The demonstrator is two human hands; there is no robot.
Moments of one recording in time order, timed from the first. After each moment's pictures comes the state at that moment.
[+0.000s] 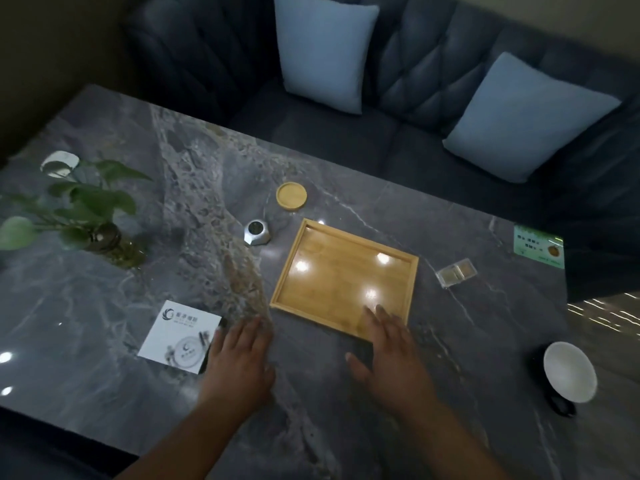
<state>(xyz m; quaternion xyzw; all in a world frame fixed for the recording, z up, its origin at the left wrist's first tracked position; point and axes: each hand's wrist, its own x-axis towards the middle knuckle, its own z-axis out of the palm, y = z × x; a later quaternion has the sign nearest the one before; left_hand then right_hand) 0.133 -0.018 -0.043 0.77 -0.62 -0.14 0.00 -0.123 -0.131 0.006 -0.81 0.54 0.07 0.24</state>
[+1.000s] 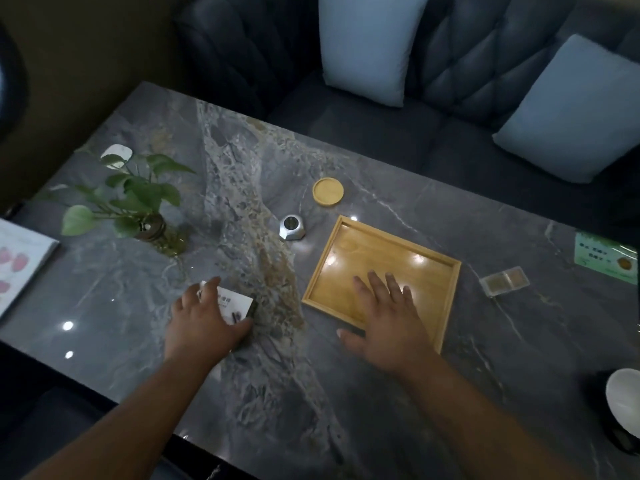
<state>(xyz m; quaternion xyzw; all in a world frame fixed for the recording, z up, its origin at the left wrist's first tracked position) 0.233 -0.030 -0.014 0.92 -0.35 -0.18 0.05 -0.054 -0.178 -0.014 -0.88 0.43 0.10 0.18</state>
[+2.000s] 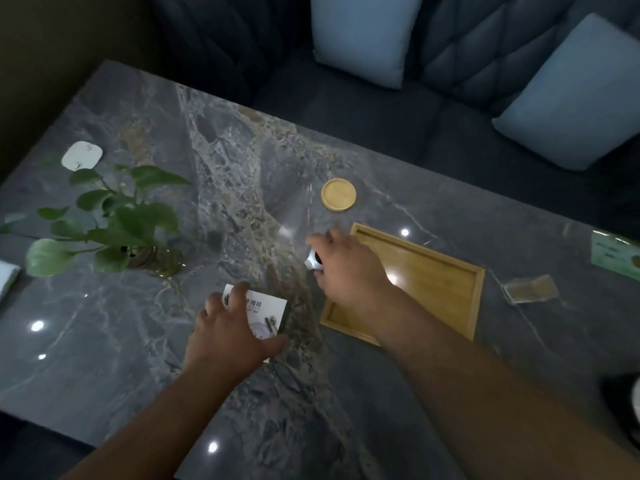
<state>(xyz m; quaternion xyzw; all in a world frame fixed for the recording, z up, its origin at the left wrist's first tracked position) 0.260 -0.073 -0.019 0.87 -0.41 -0.26 0.04 0.111 -0.255 -0.001 -0.91 0.38 0.08 0.17</state>
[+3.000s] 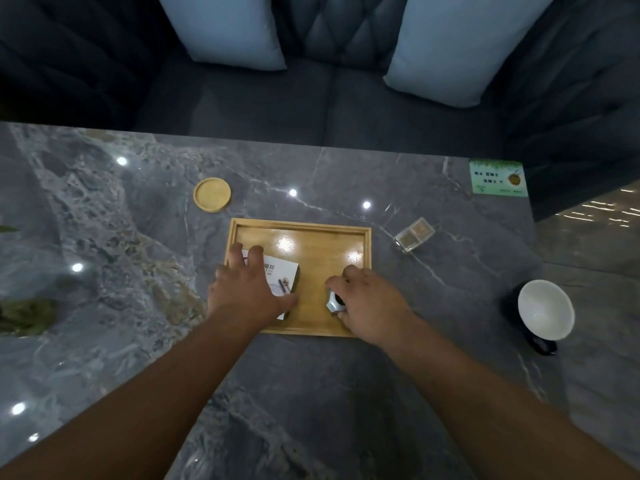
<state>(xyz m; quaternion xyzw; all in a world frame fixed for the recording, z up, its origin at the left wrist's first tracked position) 0.087 -0.212 -0.017 0.79 -0.57 -0.19 -0.06 -0.136 -0.236 -0.014 -0.85 0.47 0.13 0.20</state>
